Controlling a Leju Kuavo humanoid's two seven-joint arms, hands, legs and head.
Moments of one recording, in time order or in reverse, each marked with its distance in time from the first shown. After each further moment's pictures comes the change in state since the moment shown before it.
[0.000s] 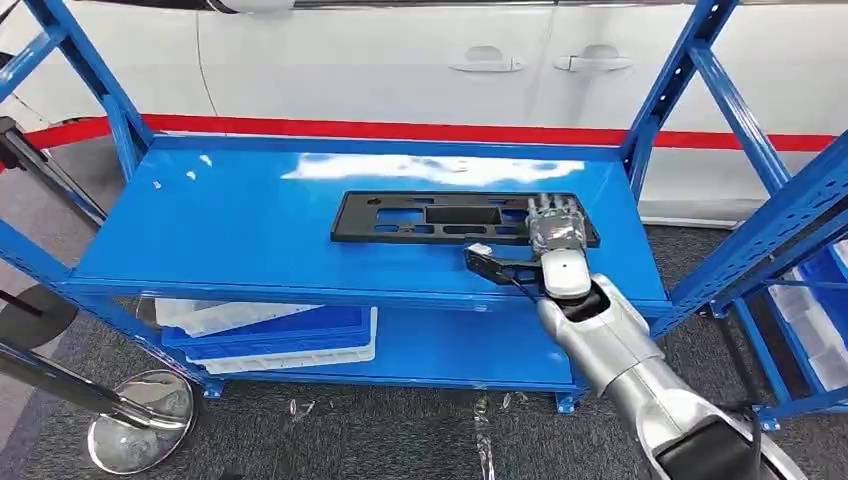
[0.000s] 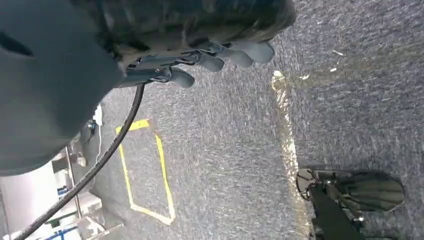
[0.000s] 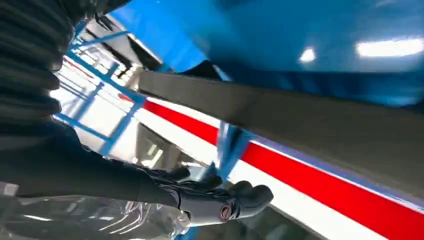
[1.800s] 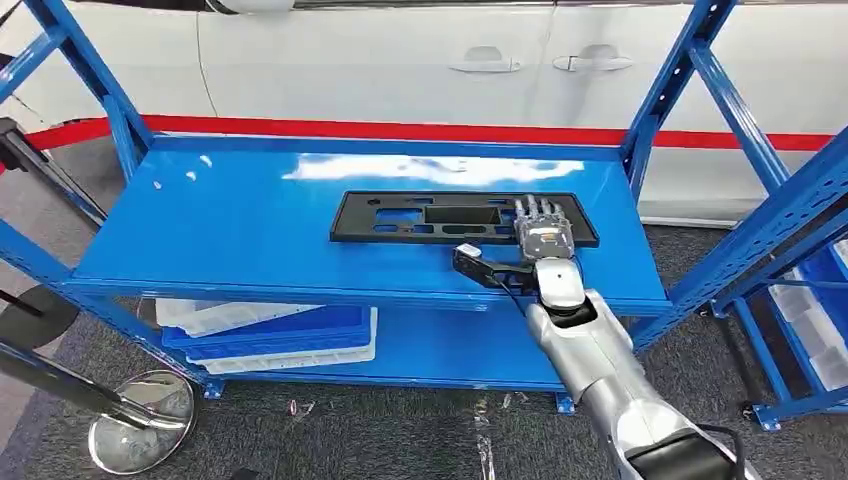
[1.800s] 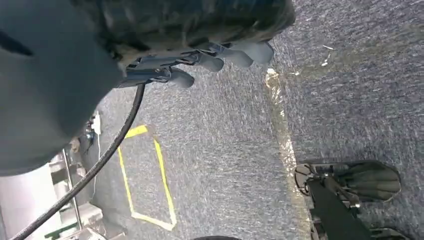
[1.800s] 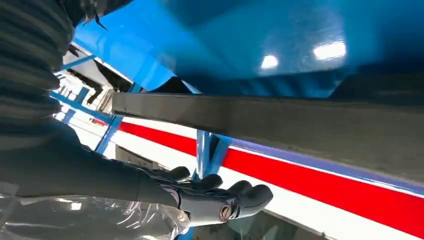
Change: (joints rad) left arm -0.021 -0.031 0.001 0.000 -0.064 0.006 -0.005; right arm 0.042 0.142 -0.226 0.100 0.134 -0.171 -0.174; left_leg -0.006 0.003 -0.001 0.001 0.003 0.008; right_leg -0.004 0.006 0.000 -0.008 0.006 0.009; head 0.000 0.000
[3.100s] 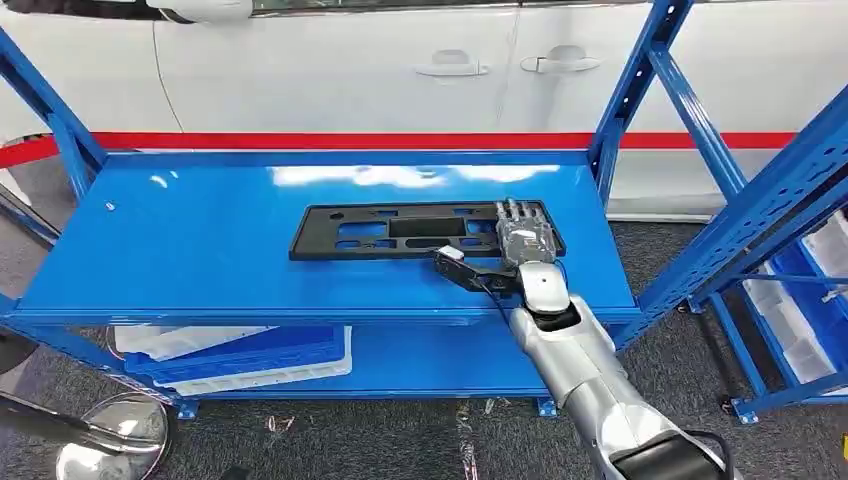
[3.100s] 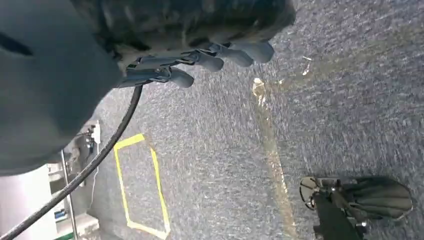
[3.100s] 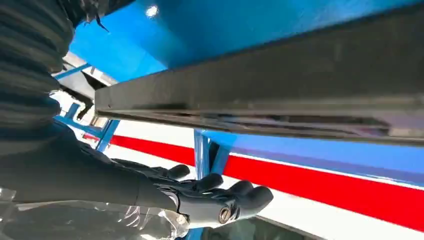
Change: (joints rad) left arm 0.000 -0.010 0.019 0.000 -0.008 -0.001 -0.008; right arm -0.001 0.035 0.000 0.021 -0.022 -0.045 -0.019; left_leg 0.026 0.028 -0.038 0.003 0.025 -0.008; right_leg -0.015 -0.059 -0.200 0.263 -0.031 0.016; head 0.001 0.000
